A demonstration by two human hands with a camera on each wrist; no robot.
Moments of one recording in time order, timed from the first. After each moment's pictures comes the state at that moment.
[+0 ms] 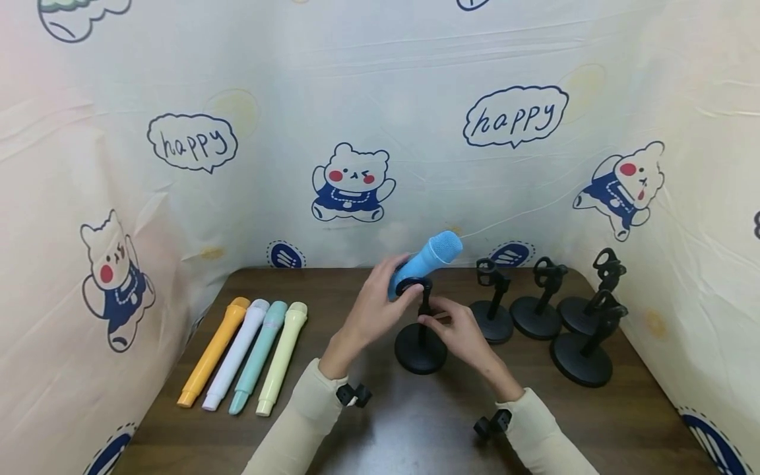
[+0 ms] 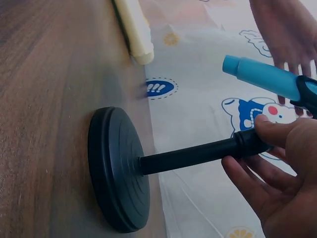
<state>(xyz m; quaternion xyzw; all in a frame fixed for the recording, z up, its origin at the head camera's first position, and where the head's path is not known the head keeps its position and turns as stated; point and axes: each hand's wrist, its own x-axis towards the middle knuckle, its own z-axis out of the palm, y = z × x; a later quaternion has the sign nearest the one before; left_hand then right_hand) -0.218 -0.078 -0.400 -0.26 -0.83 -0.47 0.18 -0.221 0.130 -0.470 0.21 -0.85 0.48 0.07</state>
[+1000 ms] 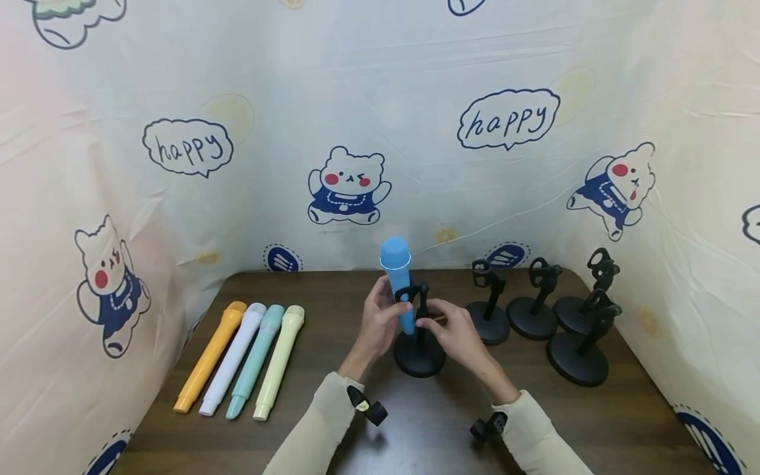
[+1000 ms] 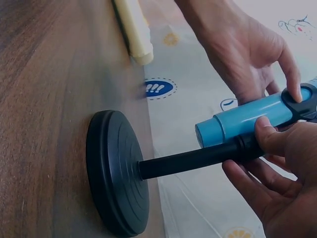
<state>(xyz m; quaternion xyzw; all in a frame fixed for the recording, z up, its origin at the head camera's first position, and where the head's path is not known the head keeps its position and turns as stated) -0.236 -0.059 -0.470 -0.21 -0.52 -0.83 0.03 -0.216 0.128 -0.468 0.19 -0.86 0.48 0.08</state>
